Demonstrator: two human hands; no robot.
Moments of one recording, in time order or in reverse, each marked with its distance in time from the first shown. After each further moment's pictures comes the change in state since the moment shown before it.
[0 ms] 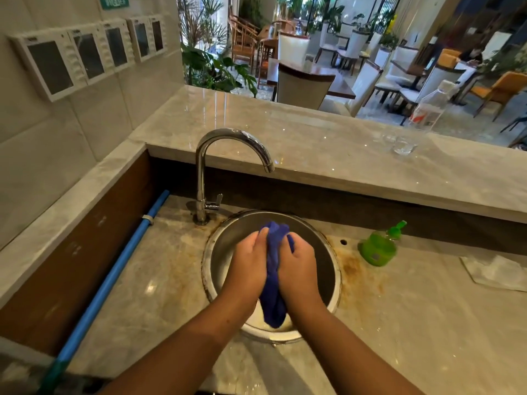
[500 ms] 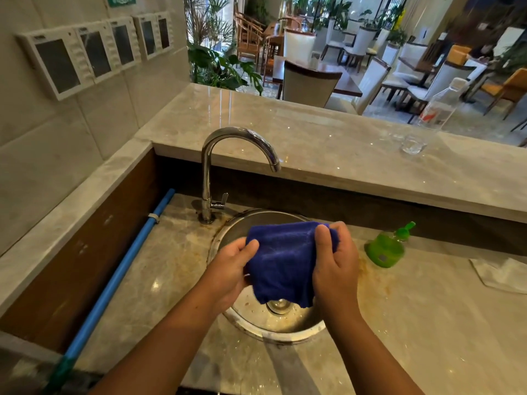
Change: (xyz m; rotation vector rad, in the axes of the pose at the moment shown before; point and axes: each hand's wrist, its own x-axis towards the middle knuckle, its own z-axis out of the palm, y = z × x) left_hand 0.027 -0.019 -0.049 -0.145 -0.148 -0.220; right_hand 0.003 -0.002 -0.035 -0.018 0.154 -0.258
